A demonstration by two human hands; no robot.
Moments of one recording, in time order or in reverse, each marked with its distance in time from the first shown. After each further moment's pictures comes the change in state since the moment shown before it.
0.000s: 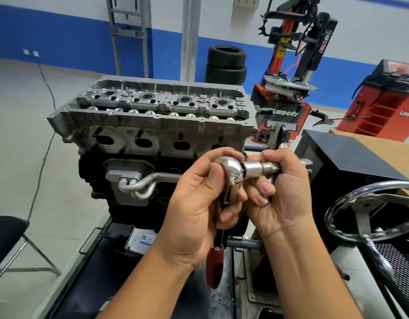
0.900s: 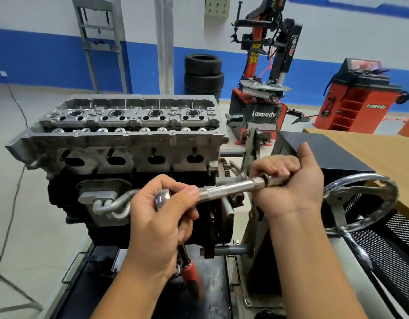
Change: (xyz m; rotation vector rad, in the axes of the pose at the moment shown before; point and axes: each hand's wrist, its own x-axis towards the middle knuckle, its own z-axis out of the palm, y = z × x) left_hand 0.002 0.001 -0.010 0.297 0.365 0.062; right_hand 0.016 -0.047 -0.034 0.579 0.192 -0.211
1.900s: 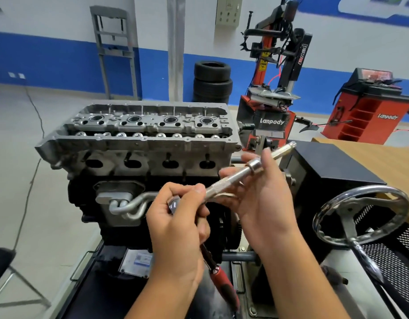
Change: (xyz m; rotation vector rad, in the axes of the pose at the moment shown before) left_hand -0.010 0.001 0.020 -0.054 0.269 -0.020; right_hand -0.022 0.045 -0.013 -0.907 -0.196 -0.007
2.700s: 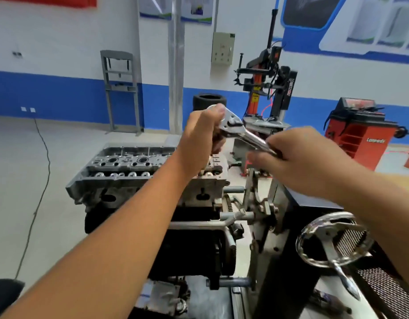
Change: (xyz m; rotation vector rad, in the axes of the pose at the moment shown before) left_hand 0.088 0.126 0.110 0.431 -0.697 0.403; right_hand -0.021 -0.184 0.028 -1.842 -0.139 -0.562
